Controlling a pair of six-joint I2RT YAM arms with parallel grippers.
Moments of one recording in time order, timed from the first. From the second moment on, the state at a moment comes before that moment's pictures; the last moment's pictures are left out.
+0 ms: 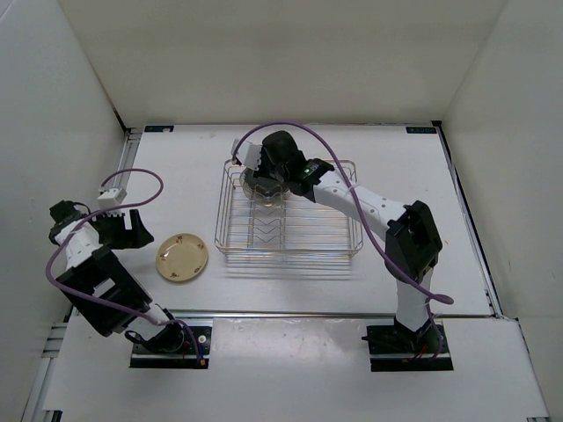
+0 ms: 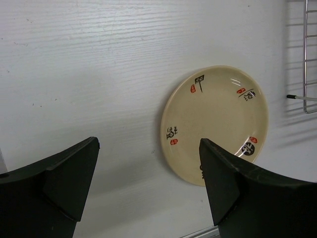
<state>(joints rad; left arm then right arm) 0.74 1.42 0.93 -0.75 0.71 0.70 0.83 1.92 1.69 -0.31 0.18 -0.78</state>
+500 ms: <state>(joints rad) 0.74 1.56 0.93 -0.75 0.71 0.71 0.83 1.89 1.61 -0.30 0.18 -0.74</state>
